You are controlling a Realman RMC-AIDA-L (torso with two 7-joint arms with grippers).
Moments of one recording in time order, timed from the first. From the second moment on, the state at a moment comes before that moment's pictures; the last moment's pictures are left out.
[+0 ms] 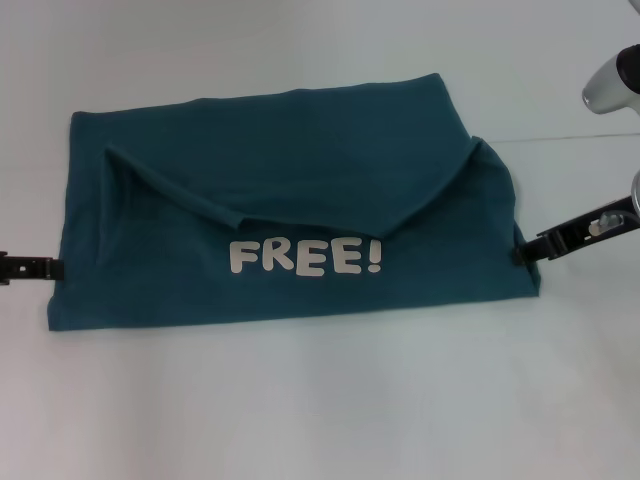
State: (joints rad) left arm -0.61 -2.01 0.55 1.04 2.54 1.45 -2.34; right arm 0.65 2.08 -0.95 -1.18 -2.72 -1.36 2.49
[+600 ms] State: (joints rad) left arm -0.62 -2.02 0.54 1.03 2.64 1.44 -2.38; right arm 0.66 2.08 -0.97 -1.24 -2.77 -1.44 2.48
